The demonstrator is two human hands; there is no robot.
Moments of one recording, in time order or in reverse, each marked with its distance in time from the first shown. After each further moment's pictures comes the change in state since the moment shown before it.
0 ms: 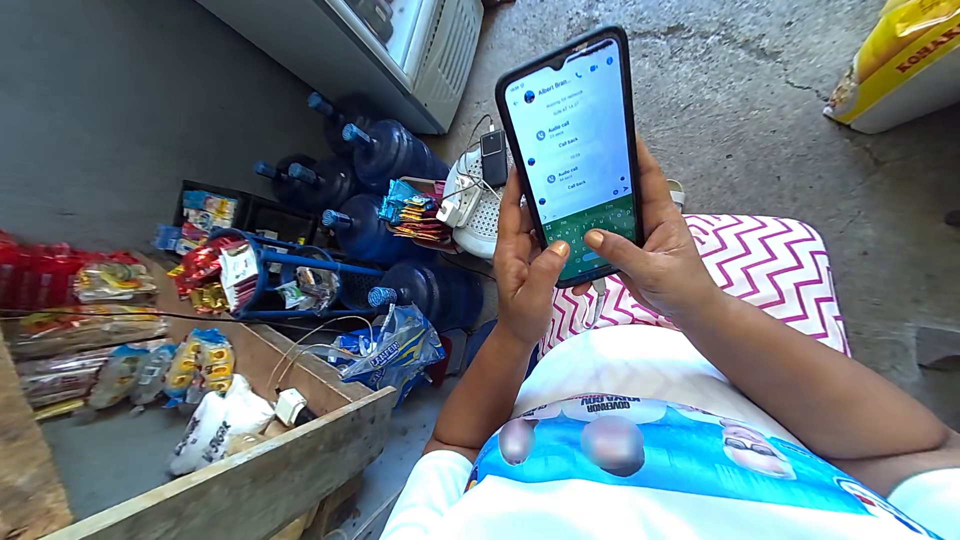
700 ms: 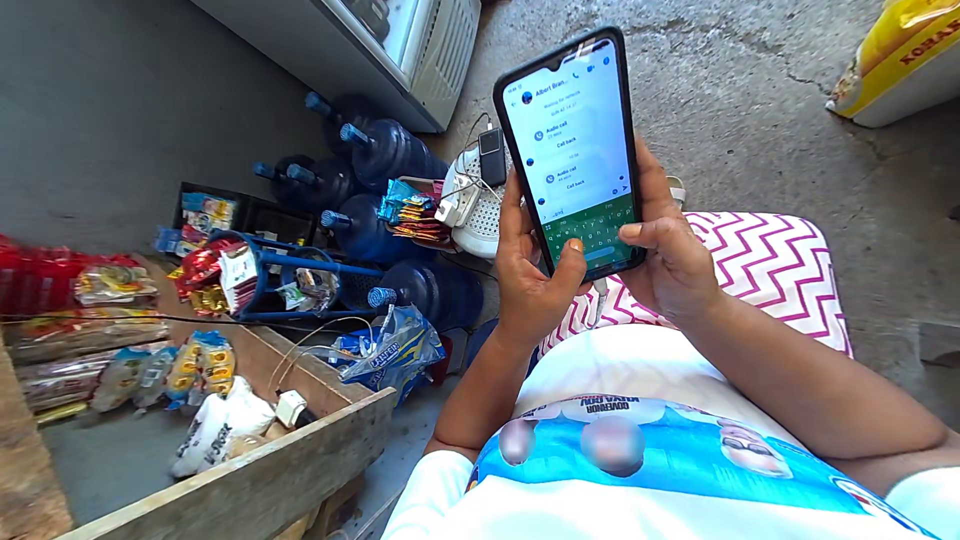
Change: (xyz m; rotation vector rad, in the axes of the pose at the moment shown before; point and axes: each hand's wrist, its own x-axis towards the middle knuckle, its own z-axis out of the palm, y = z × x) left_hand 0.000 0.000 0.008 0.153 0.057 -0.047; right_hand 0.001 0.001 -0.006 0.106 -0.011 0.004
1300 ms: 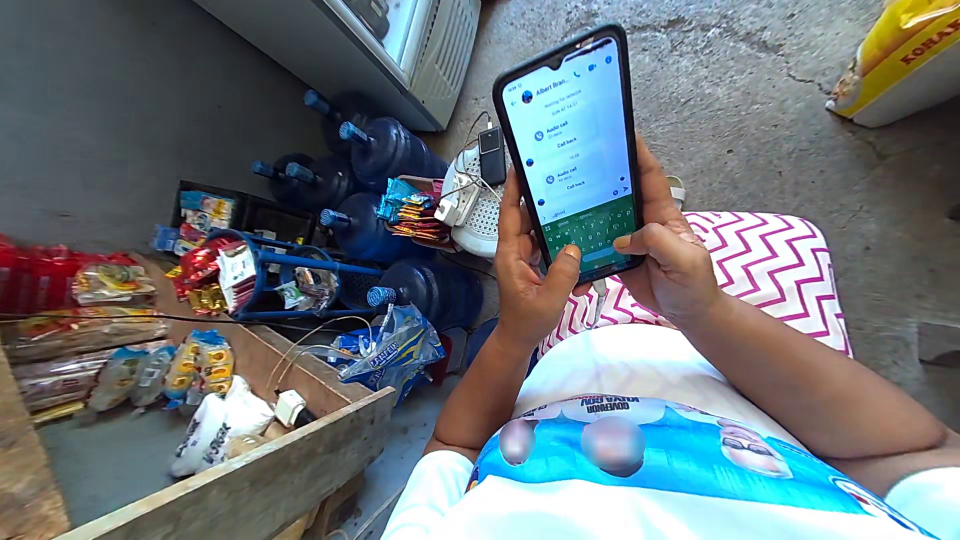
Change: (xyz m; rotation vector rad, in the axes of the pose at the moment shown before) left_hand -0.001 -0.002 -0.003 -0.067 -0.030 0.028; right_hand -0.001 0.000 0.001 -0.052 0.008 0.002
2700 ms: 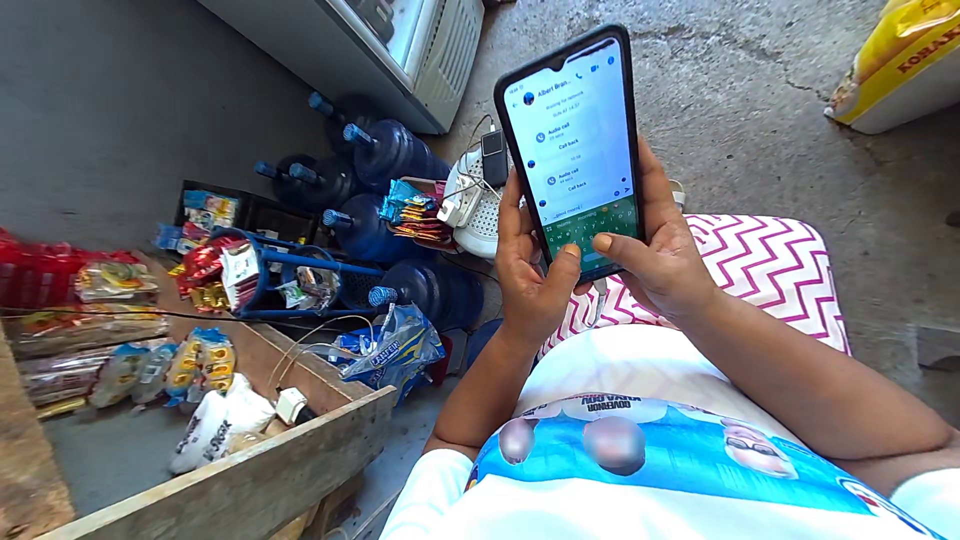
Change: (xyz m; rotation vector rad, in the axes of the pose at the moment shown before) left_hand 0.000 0.001 0.002 0.040 0.050 0.035; right_hand -0.001 -0.001 0.006 -0.073 0.011 -0.012
